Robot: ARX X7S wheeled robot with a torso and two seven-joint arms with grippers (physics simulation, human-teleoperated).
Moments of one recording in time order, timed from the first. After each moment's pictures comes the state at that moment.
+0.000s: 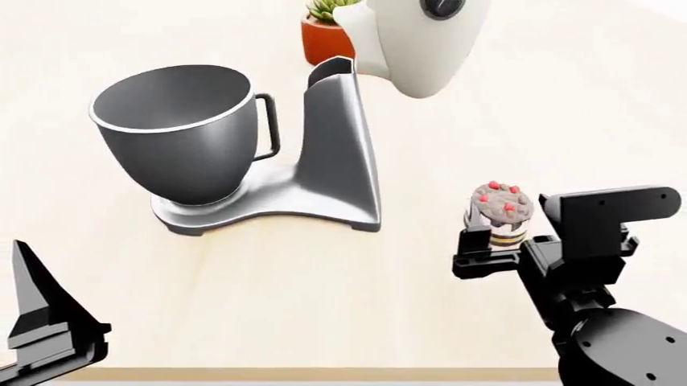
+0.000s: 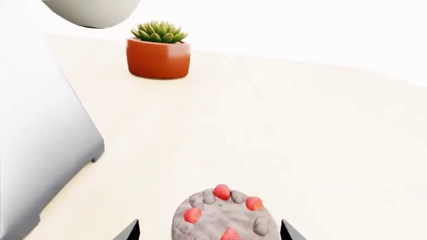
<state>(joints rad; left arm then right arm) 0.38 -0.27 -0.23 0.99 -0.25 -0.11 -0.46 0.48 0.83 -0.38 -0.54 1.03 0.59 0.67</state>
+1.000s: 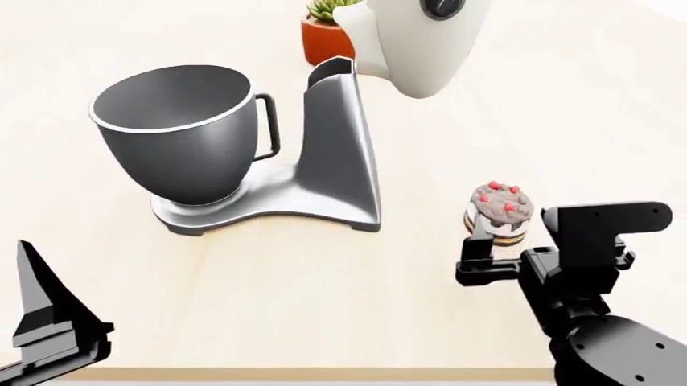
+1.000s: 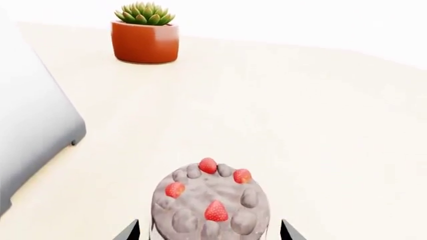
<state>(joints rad) 0.38 -0.30 -0.21 0.97 -0.26 -0.10 -0.49 0.43 0.81 -0.38 -0.48 1.00 0.55 0.66</state>
